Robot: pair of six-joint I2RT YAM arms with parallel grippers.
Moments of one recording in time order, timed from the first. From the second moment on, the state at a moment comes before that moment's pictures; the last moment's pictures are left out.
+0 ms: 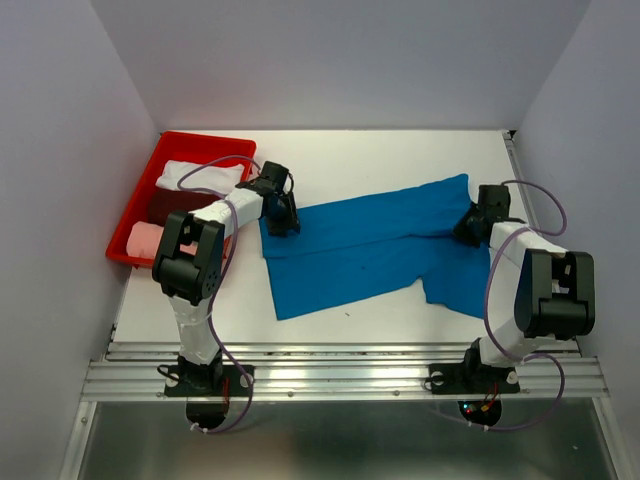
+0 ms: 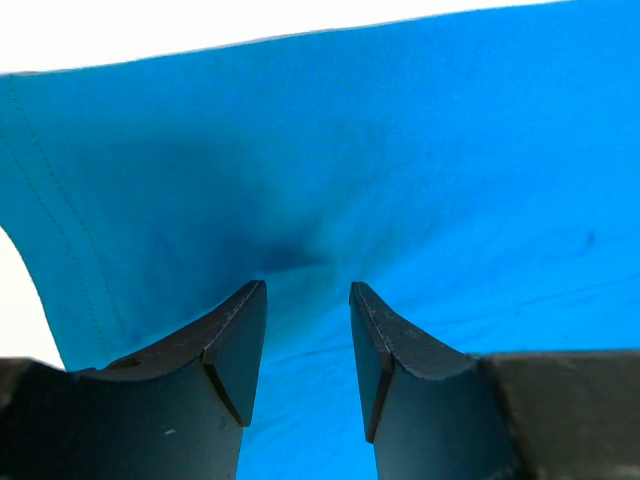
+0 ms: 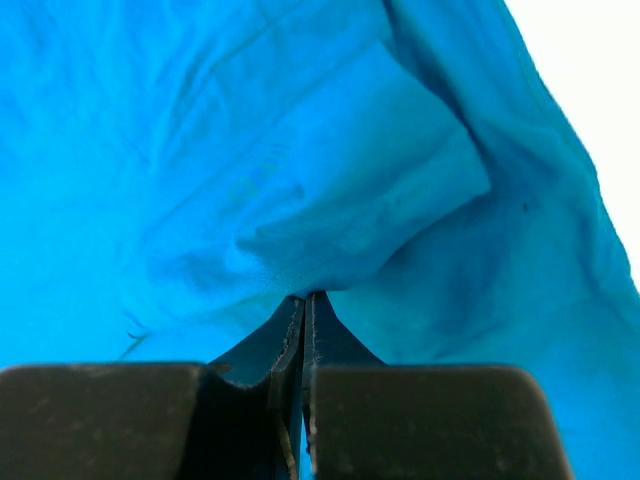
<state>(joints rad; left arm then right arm) -0.37 1.91 1.30 -0.48 0.08 -0.56 -0.10 1.57 0.86 -0.20 0.01 0.57</state>
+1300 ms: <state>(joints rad) -0.37 1.95 1.33 -0.49 0.08 -0.54 -0.10 1.72 1.04 -0.11 -0.13 0.55</state>
